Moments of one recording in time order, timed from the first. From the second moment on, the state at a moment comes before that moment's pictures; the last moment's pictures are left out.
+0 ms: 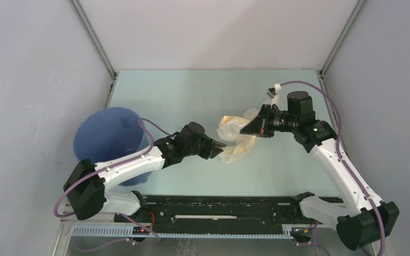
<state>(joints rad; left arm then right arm) -0.88 1.30 0.84 -0.24 0.01 -1.88 0.34 1.09 1.08 -0.55 -0.74 0.72</state>
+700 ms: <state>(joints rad) -0.86 1.13 1.24 -0.45 -0.12 -0.77 0.43 0.84 1.05 -0.96 -0.32 0.50</state>
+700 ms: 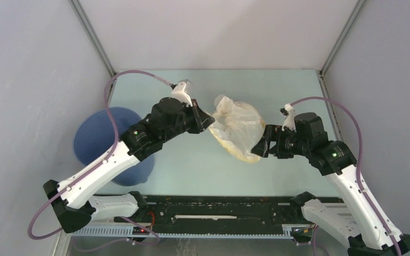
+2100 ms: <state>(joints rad) -0.78 1.19 1.25 -0.49 0.14 -0.43 0.17 1.14 0.74 -0.45 -0.97 0.65</state>
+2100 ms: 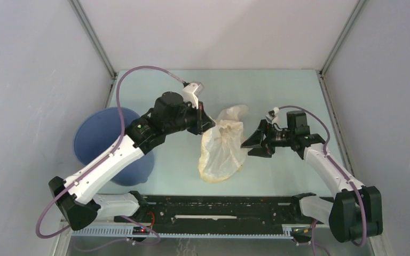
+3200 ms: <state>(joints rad) -0.55 1.44 1.93 -0.62 -0.07 -0.48 0.17 1.80 2.42 -0.96 -0.63 0.64</state>
